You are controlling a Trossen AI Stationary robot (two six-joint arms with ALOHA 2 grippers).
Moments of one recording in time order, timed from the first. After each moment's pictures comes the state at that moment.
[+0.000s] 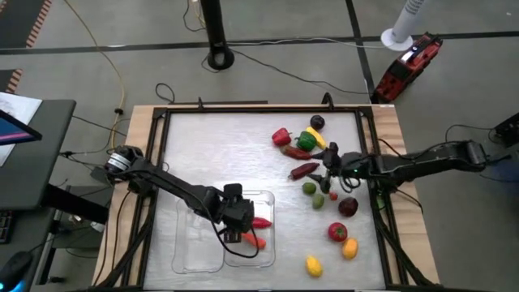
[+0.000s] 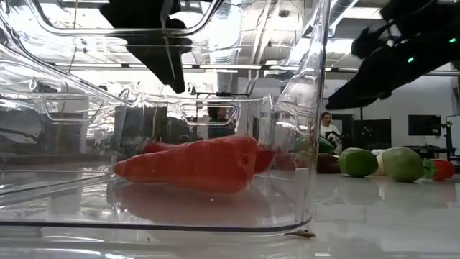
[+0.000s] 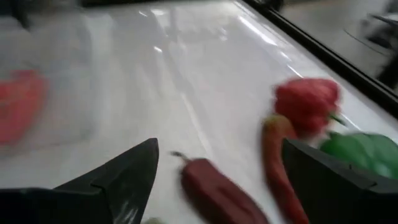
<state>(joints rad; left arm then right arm) -0.38 1.78 1.40 -0.85 -0.28 -0.37 -0.03 0.87 0.29 0.12 0.30 0.12</state>
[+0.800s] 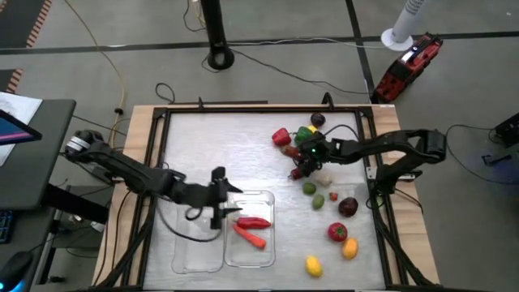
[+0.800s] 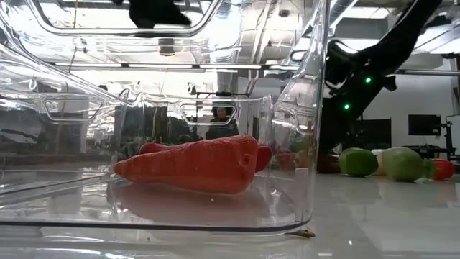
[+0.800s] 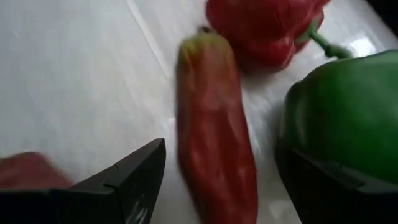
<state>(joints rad) -0.38 1.24 0.86 -0.11 -0.37 -0.15 -0.33 1.50 0.55 0.08 0.21 0.00</state>
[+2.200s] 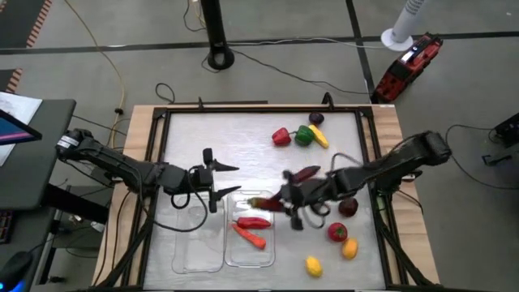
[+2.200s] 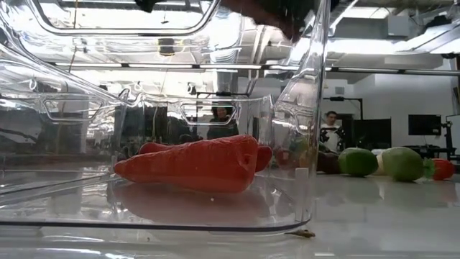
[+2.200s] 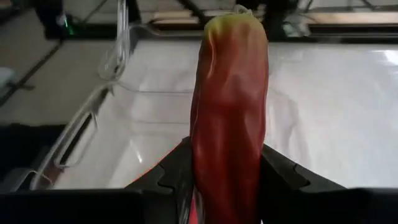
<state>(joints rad) -0.32 1.10 0.71 0.31 -0.48 0.14 0.32 1.51 1.00 0.04 0.15 0.14</state>
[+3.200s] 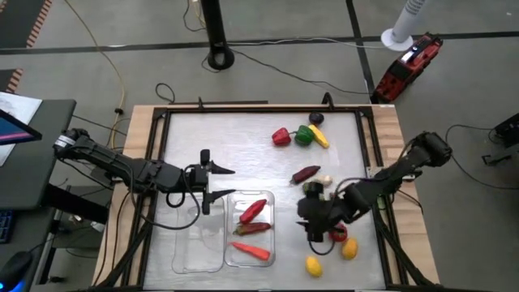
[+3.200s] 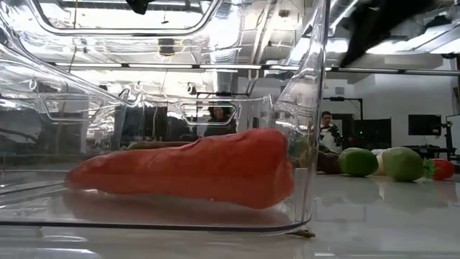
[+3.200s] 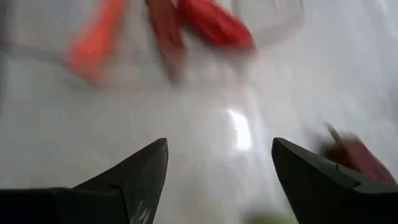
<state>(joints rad) -0.34 1.03 0.73 0.13 -0.43 0.02 0.55 1.48 1.11 -0.72 0.41 0.55</state>
